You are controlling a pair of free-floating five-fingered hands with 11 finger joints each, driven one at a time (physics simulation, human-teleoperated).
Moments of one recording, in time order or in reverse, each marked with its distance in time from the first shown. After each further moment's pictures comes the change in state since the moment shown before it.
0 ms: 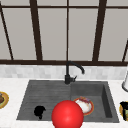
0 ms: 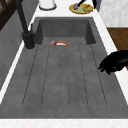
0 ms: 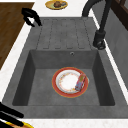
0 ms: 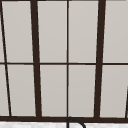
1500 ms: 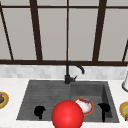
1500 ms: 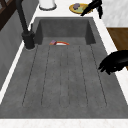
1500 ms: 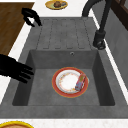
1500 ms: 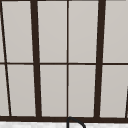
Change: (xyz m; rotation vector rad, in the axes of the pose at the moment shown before) left hand 0.000 0.000 0.000 0.000 0.000 0.000; right hand 0.154 0.038 0.040 0.013 -0.241 -0.016
